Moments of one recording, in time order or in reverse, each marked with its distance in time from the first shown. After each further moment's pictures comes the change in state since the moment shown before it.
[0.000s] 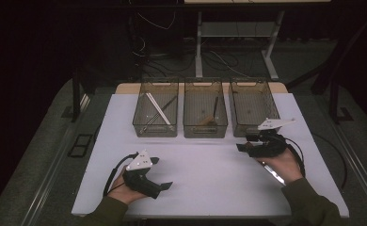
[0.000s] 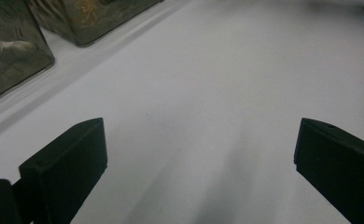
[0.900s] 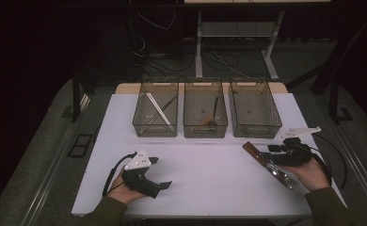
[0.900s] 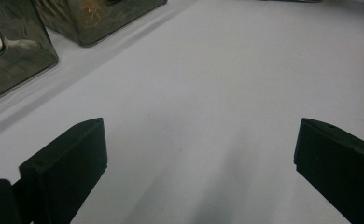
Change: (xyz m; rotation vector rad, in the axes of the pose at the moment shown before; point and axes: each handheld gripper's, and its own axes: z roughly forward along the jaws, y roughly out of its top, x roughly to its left) left arm 0.000 0.000 -0.002 -0.014 0.000 -0.010; right arm -0.032 -0.042 -0.040 0.100 -0.094 0.054
